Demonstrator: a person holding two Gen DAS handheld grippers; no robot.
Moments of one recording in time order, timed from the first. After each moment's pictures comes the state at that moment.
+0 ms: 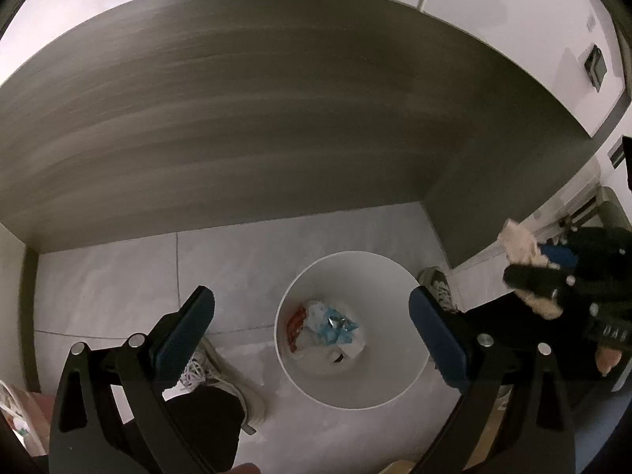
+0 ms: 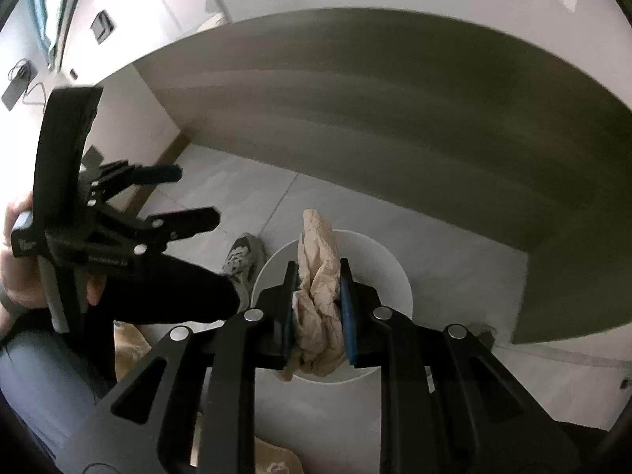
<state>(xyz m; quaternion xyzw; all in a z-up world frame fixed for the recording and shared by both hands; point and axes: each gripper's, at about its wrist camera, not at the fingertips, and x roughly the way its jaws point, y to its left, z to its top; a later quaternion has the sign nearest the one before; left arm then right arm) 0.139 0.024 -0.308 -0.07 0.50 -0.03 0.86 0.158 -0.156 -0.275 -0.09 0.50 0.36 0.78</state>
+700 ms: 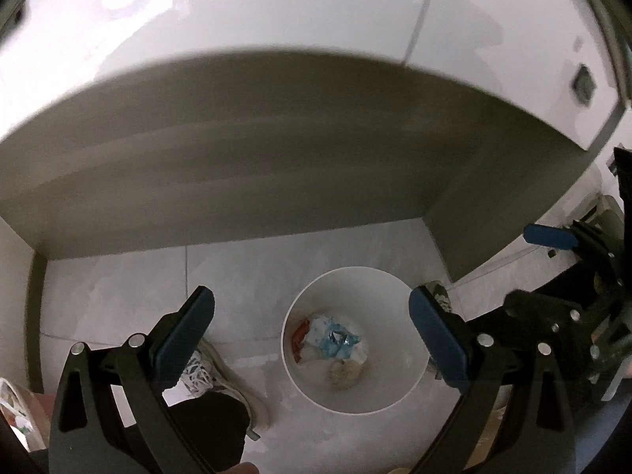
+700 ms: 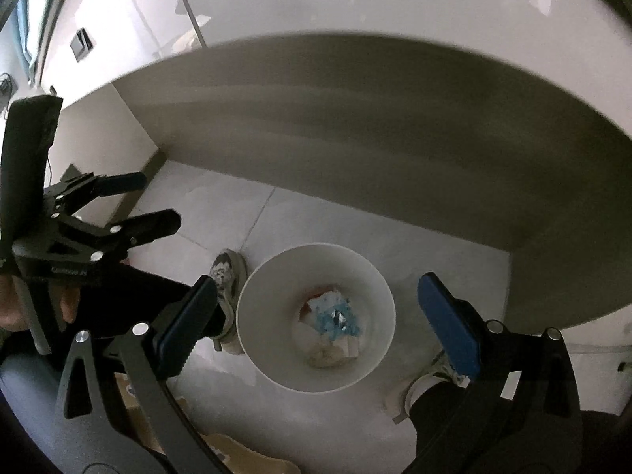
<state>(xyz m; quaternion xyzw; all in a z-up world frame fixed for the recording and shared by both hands) 0.123 0.025 -0.281 -0.06 0.47 -0.02 0.88 0.156 -0.169 -0.268 -0.08 0.48 0.31 0.82</state>
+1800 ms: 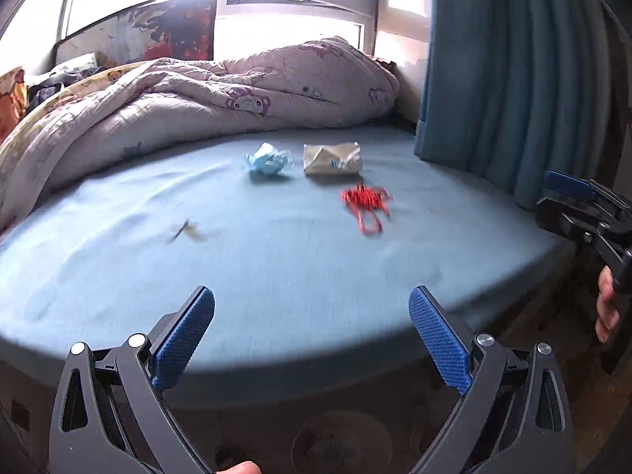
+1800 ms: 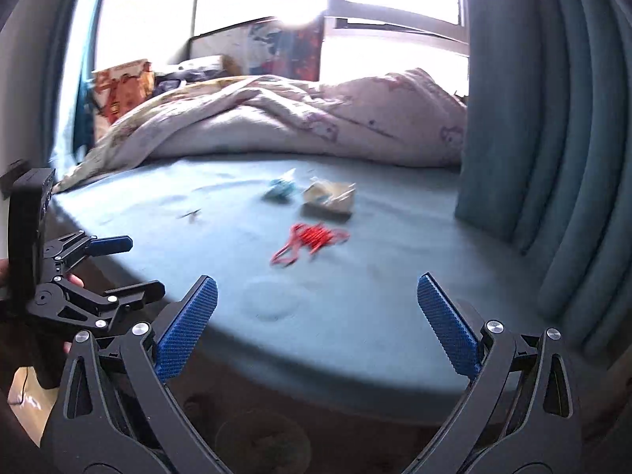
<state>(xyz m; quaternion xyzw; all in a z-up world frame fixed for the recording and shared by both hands) 0.170 -0.008 0.011 -0.02 0.30 -0.01 0.95 0.192 -0.222 0.061 -0.08 0.23 0.27 0.93</state>
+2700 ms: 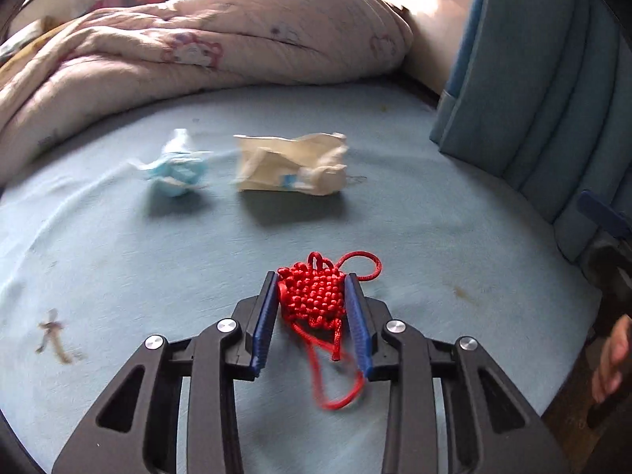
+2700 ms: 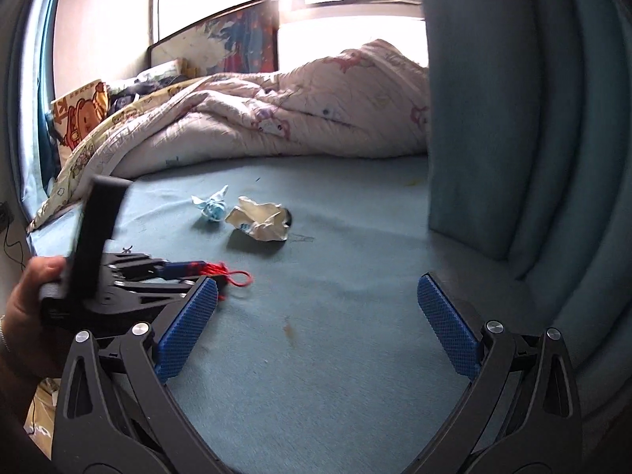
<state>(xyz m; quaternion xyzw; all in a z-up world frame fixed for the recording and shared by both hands) 0.326 -0.040 -0.007 -0.05 0.39 -0.03 0.92 0.318 -0.247 0.054 -0.04 0.27 0.27 0.92</state>
